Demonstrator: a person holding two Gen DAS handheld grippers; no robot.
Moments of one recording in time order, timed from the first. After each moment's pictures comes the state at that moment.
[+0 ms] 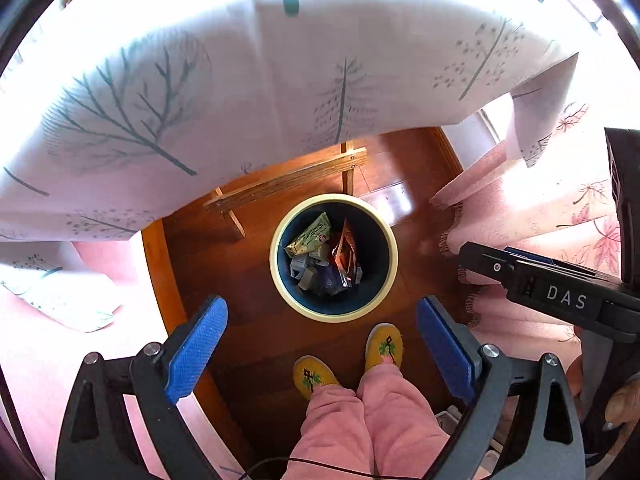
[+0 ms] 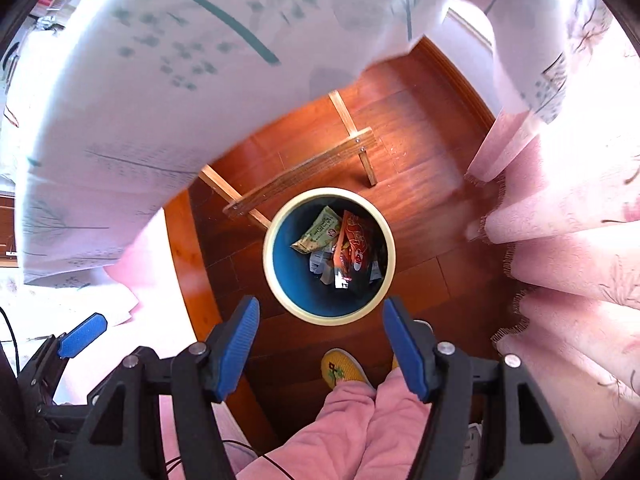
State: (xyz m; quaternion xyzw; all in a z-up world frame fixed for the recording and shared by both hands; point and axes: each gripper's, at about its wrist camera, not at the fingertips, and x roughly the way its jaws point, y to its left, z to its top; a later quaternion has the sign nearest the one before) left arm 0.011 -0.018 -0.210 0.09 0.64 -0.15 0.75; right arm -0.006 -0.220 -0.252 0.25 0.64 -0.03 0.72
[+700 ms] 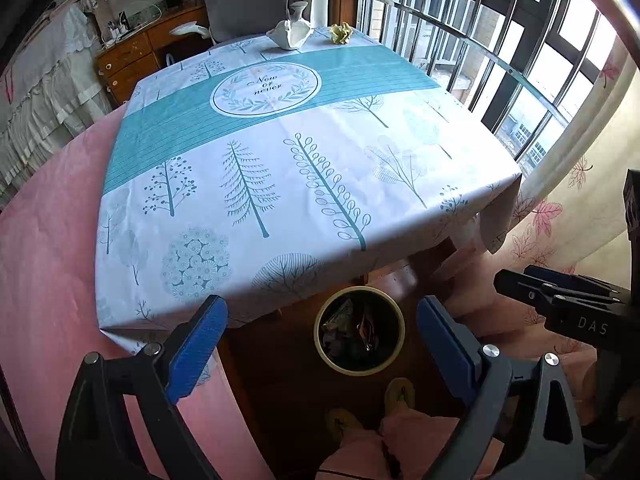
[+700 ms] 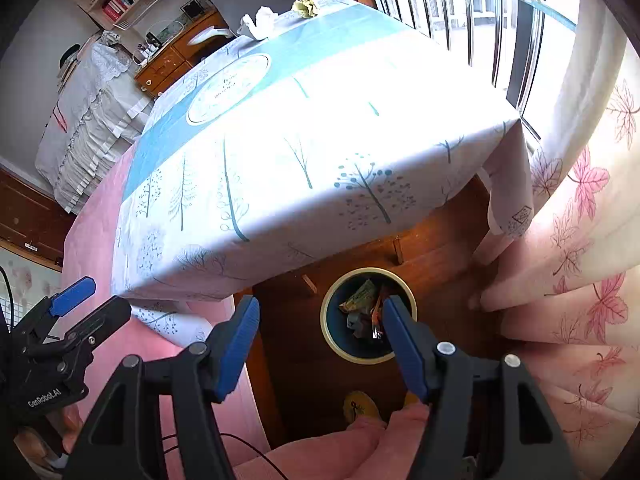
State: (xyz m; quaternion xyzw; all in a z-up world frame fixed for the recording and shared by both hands) left arm 0.039 0.036 -0.011 0.09 0.51 -0.16 0.84; right arm 0.002 -0.191 -0.060 0.21 0.54 -0.01 0.82
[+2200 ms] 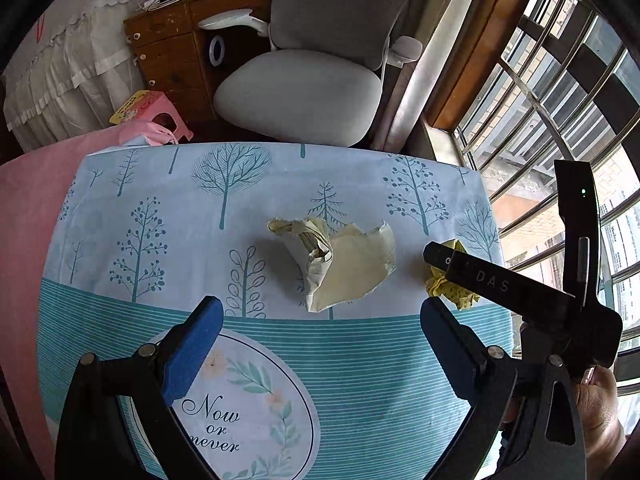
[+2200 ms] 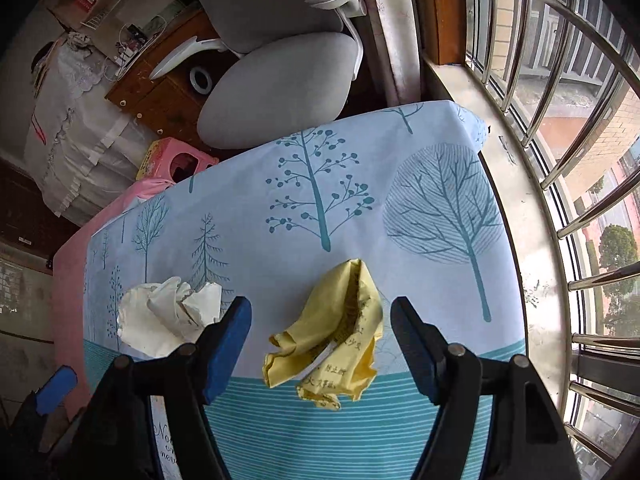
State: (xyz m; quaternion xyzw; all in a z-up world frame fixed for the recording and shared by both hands) left arm 0.595 -0.110 -0.032 -0.06 0.55 -0.01 0.83; right arm 0.623 -0.308 -0.103 0.15 0.59 0.06 0.79
